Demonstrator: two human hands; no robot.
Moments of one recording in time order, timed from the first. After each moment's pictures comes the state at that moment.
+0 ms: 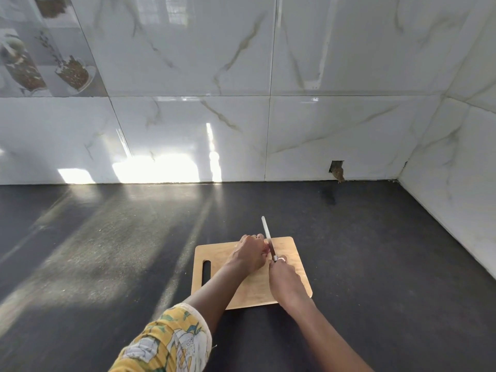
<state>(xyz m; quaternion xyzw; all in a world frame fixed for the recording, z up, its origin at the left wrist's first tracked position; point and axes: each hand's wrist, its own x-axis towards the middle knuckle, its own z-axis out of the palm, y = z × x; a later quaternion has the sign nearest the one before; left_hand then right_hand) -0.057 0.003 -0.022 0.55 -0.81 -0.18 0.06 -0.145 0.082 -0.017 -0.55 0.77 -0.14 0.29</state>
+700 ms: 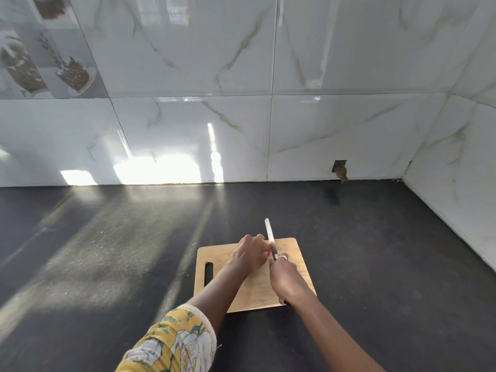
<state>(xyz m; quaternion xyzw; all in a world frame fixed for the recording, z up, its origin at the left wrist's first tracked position) -0.056 0.009 -0.006 0.56 -0.79 -0.22 0.11 -0.148 0.063 -0.021 -0.45 0.76 -0.21 0.42</state>
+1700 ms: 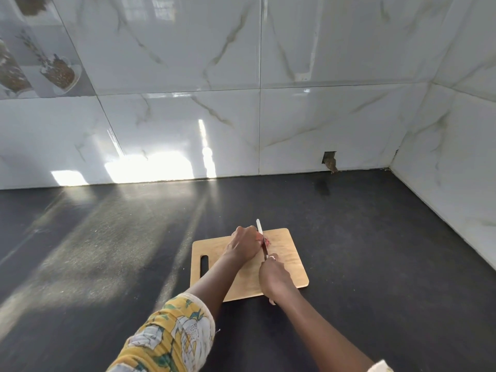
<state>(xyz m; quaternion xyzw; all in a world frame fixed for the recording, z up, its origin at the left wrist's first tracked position) -0.057 0.004 -0.015 0.57 -0.79 -0.22 0.09 -0.130 0.085 -0.024 -0.43 0.79 -0.19 0.40</state>
